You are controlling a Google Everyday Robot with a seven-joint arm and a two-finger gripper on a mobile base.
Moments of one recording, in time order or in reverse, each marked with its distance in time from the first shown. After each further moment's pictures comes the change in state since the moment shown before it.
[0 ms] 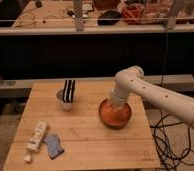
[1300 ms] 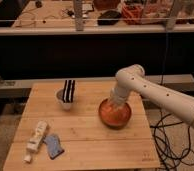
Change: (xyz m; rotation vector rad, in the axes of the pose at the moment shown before) arm -0.002 0.001 -0.008 -0.005 -0.017 0.030
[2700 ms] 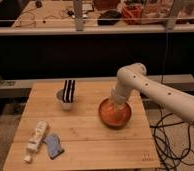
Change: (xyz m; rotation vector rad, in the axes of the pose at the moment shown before) arm 0.000 0.001 -0.008 -0.005 -0.022 0.058
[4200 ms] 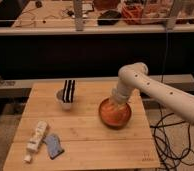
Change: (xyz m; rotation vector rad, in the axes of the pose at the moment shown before) arm -0.001 0.002 -0.004 0.003 -0.023 0.076
